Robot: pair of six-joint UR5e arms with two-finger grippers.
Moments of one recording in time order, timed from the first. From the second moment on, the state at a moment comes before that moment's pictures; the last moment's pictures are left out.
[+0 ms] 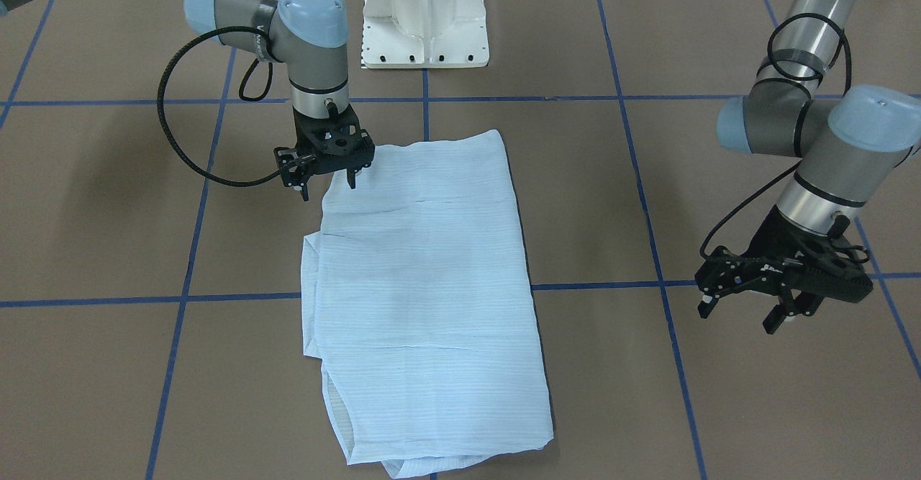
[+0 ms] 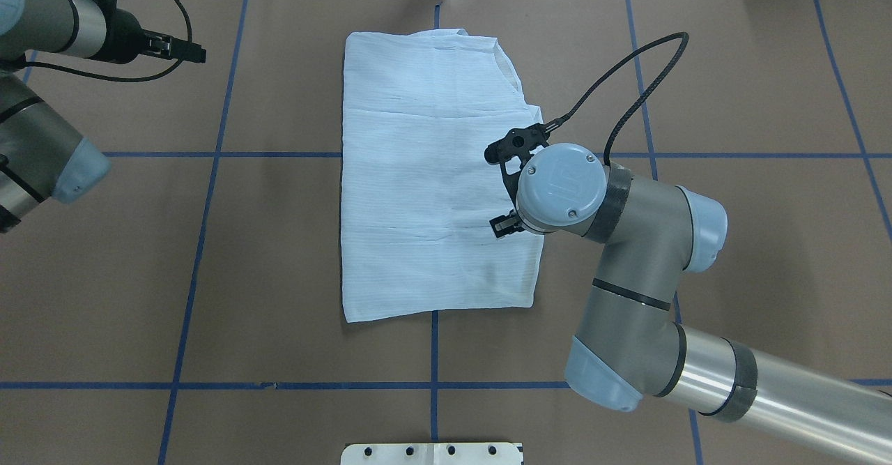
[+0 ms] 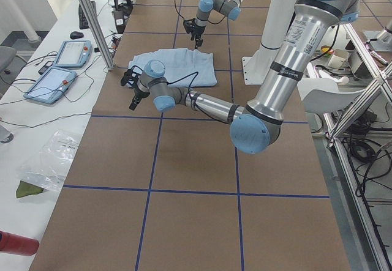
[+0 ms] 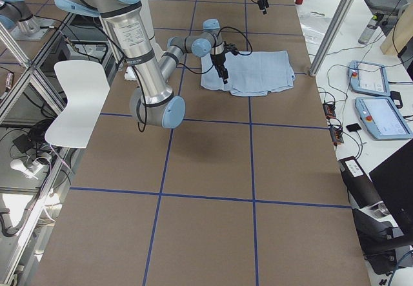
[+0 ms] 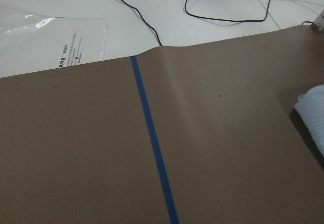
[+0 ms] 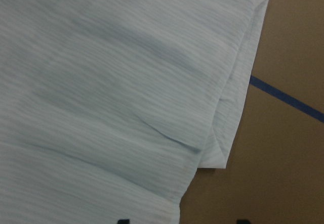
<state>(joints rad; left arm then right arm) -1.01 -1.96 -1.45 -2.36 -1.96 -0.76 0.49 -1.02 1.80 -1.60 1.64 0.88</state>
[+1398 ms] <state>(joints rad) -0.33 -1.94 -1.84 -1.98 -1.69 -1.50 0.49 -1.17 1.97 -1.44 1.68 1.22</state>
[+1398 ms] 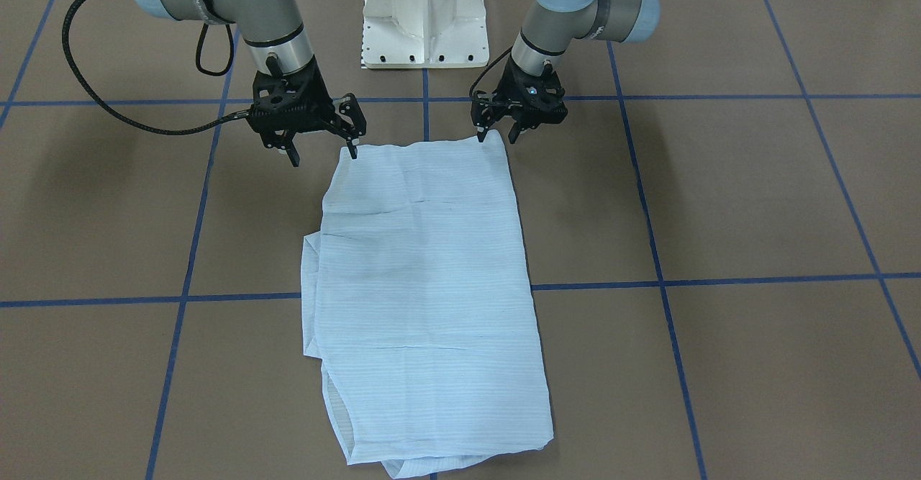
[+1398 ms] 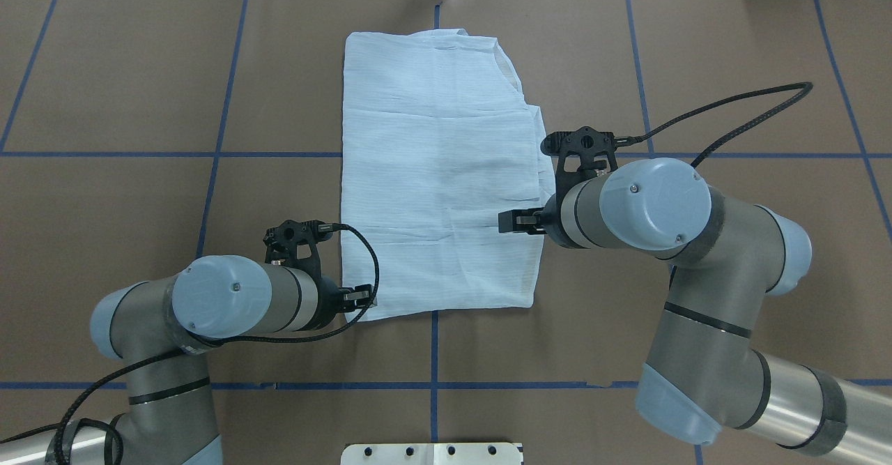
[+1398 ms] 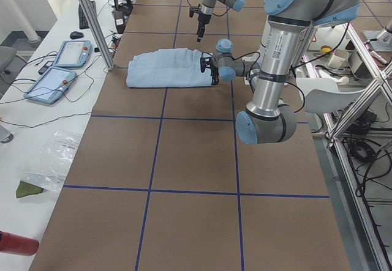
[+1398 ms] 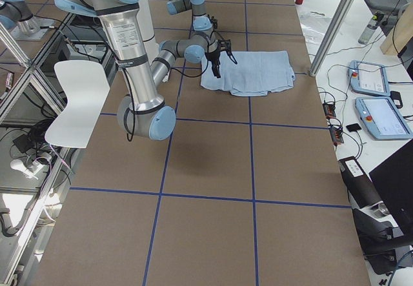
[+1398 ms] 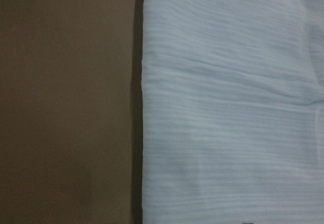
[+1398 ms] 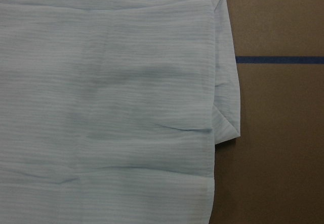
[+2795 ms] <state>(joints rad) -0.32 -1.97 -1.79 -1.97 -1.69 -1.50 0.48 -1.17 1.96 -1.44 1.67 1.22</state>
